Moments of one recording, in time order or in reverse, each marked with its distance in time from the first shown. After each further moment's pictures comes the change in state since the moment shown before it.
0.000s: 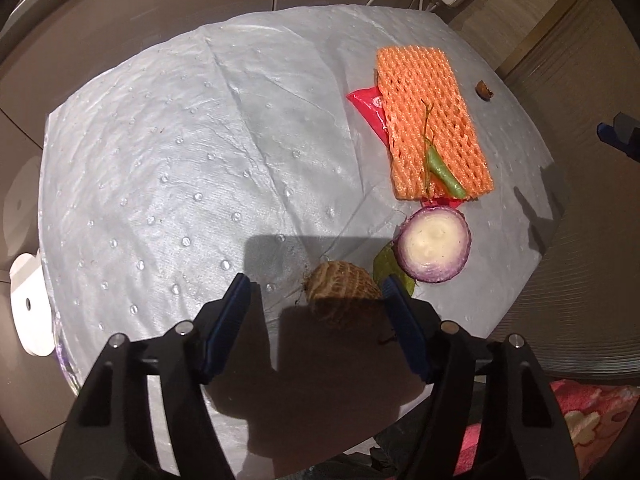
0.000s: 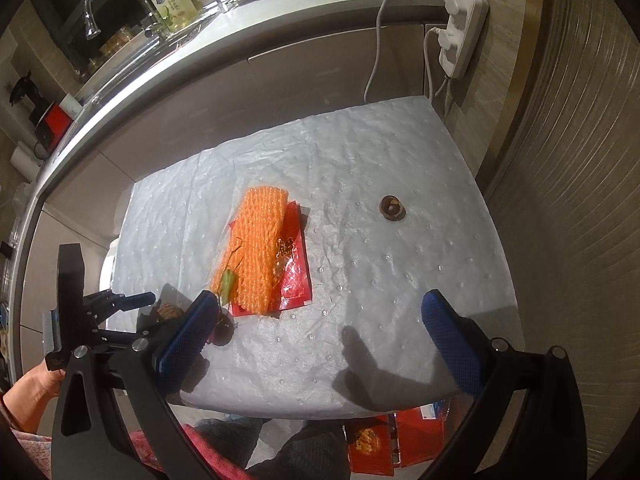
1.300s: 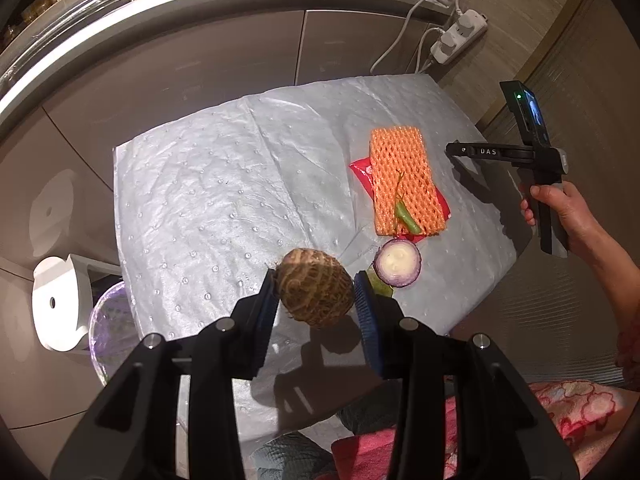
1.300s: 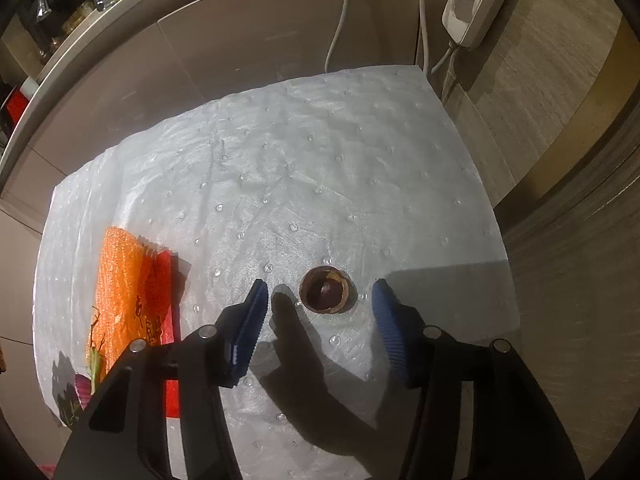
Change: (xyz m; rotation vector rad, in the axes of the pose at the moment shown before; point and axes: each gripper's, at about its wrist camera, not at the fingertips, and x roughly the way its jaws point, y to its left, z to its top) left arm -0.104 0.007 -0.002 -0.038 -0.136 0.045; right arm 0.133 -0.059 0.059 -0.043 0.074 -0.096
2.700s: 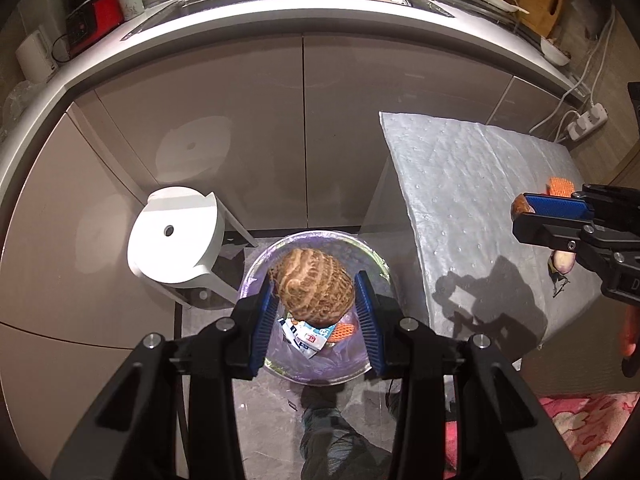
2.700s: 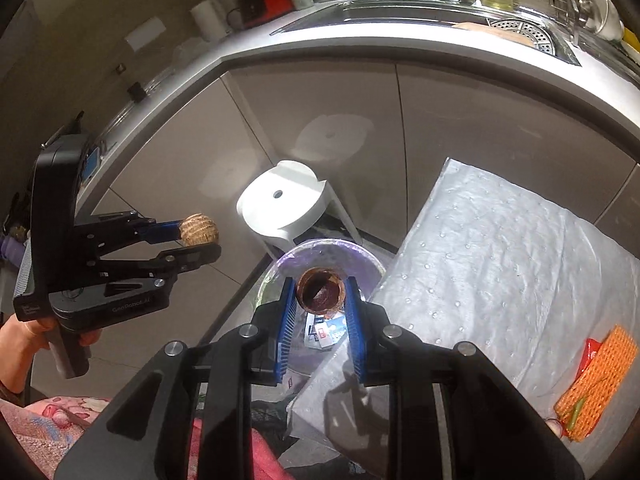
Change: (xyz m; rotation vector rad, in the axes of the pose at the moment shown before) left arm -0.099 0.221 -0.122 -0.302 -0.103 0.290; right arm -0.119 0.430 -0.079 -0.589 -0.013 0.480
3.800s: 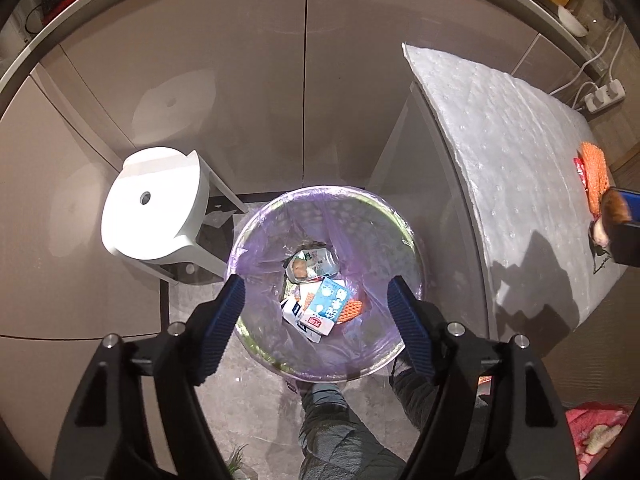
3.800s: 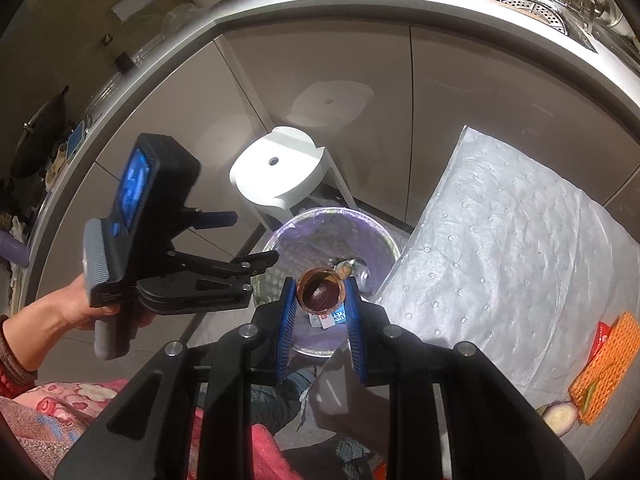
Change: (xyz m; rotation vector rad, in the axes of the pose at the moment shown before) left arm 0.083 0.022 -0.020 0.010 0.120 -0.045; right arm 0.041 0.017 -0.006 0.002 0.121 -0.038
